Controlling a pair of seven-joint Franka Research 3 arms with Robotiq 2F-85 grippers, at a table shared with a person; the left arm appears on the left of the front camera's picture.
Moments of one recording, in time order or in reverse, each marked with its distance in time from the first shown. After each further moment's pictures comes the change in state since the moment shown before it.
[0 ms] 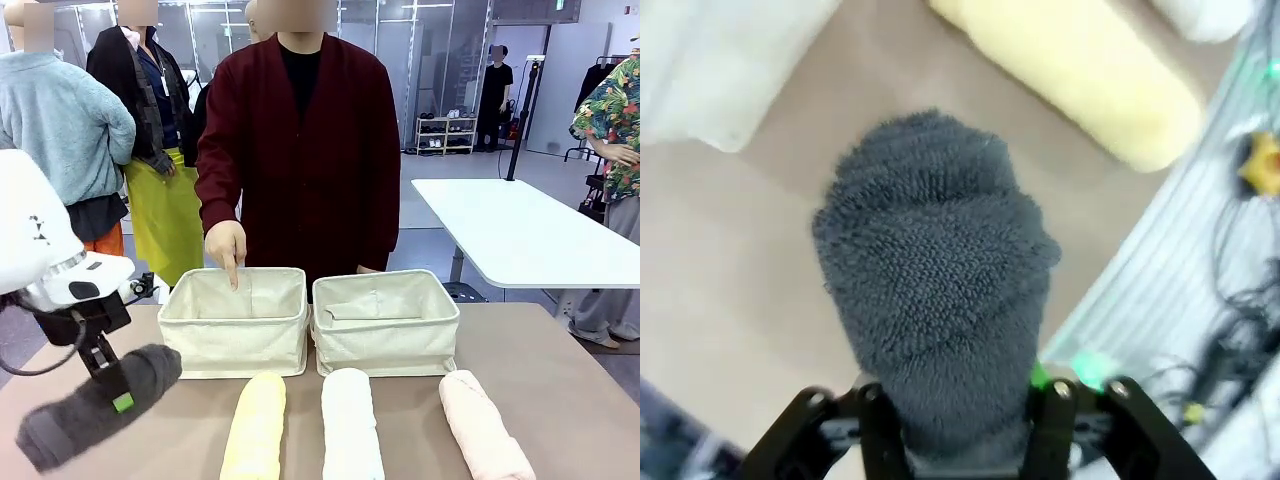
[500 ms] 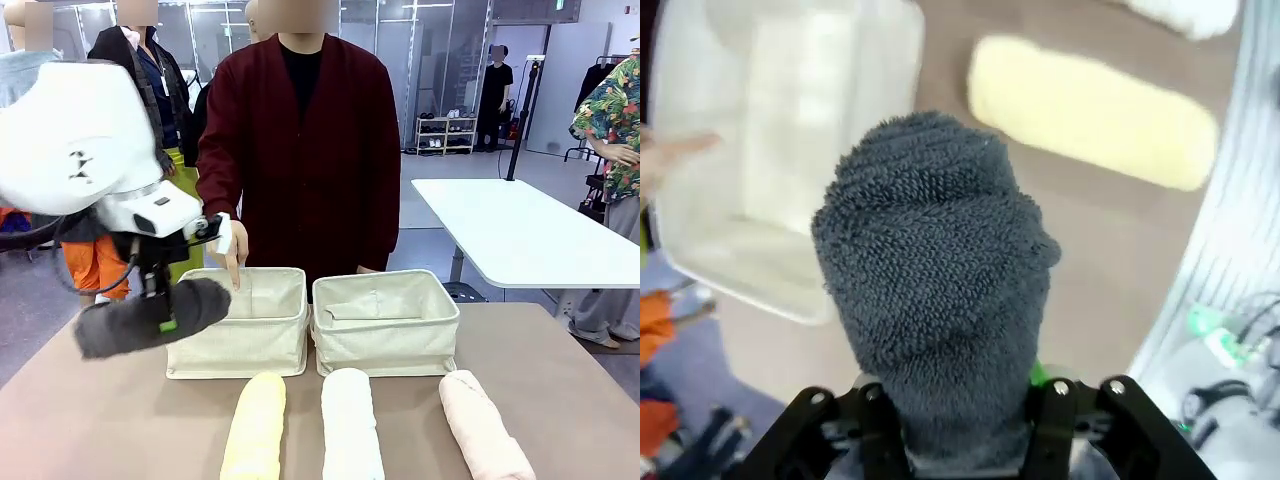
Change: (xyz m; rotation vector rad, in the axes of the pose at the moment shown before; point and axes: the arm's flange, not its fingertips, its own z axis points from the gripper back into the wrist) left arm 0.125 -0.007 0.064 0.197 0.076 -0.415; right arm 0.000 0.000 0.000 0.000 0.000 0.000
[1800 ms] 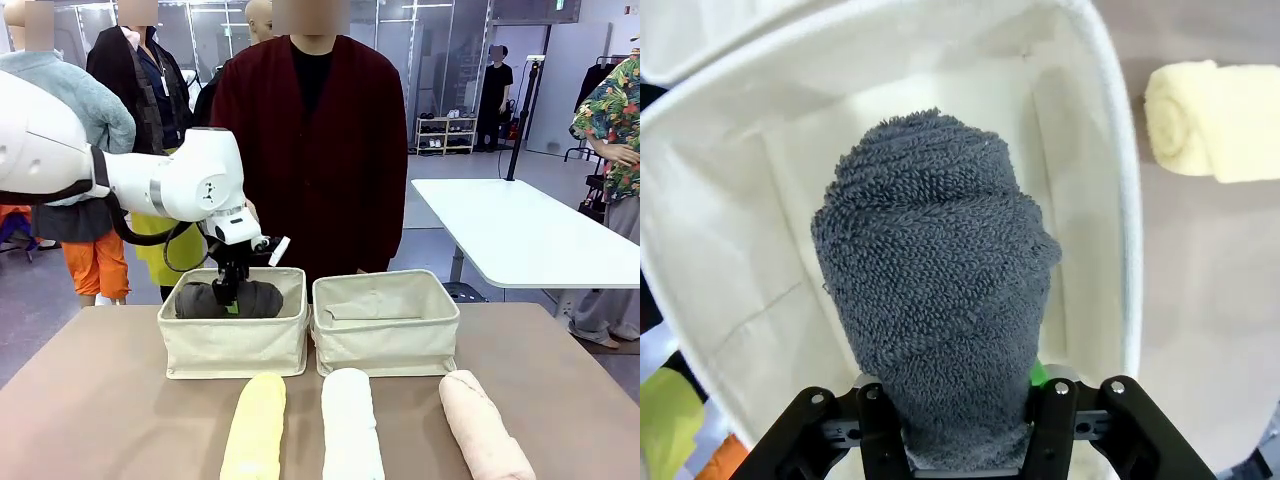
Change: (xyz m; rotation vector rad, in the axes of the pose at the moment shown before) left arm 0.075 0.162 -0.145 -0.142 -0.013 -0.392; right arm 0.000 0.000 0.000 0.000 0.001 0.000
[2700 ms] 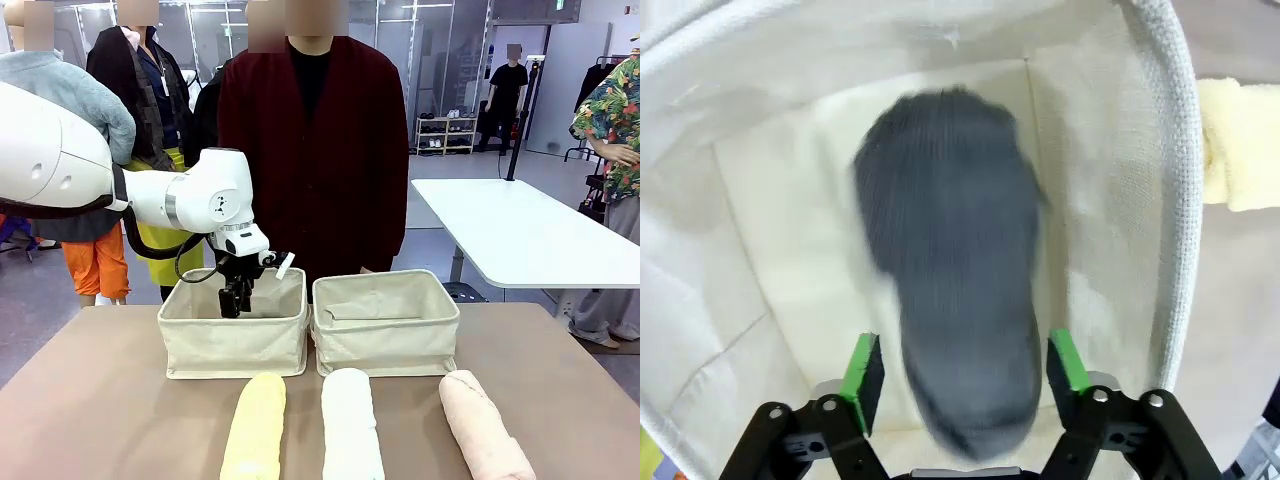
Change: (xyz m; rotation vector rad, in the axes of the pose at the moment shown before) left arm 0.004 0.013 -0.033 -0.089 -0.002 0.047; right arm 0.000 0.000 0.000 0.000 0.000 0.000
